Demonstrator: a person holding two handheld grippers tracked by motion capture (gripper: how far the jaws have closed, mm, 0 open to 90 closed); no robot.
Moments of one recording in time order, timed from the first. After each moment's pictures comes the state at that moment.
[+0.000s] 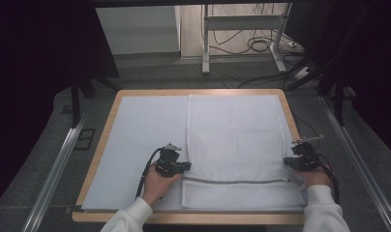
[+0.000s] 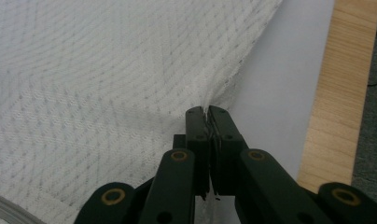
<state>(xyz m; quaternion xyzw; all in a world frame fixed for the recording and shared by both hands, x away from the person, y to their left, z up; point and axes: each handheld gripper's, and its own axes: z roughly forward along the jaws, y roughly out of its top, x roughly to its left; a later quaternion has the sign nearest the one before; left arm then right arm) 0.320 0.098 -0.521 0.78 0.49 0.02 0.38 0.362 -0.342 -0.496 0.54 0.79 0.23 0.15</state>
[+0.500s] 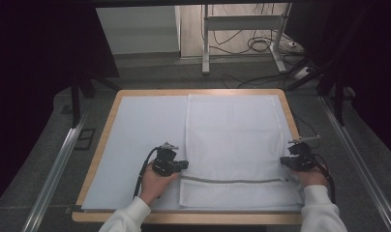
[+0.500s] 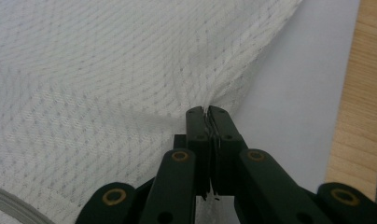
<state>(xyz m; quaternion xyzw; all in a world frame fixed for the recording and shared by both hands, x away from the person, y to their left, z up) 0.320 0.108 -0.518 0.78 0.50 0.02 0.38 0.361 -0.332 -0.495 0.53 0.80 0.24 0.15</state>
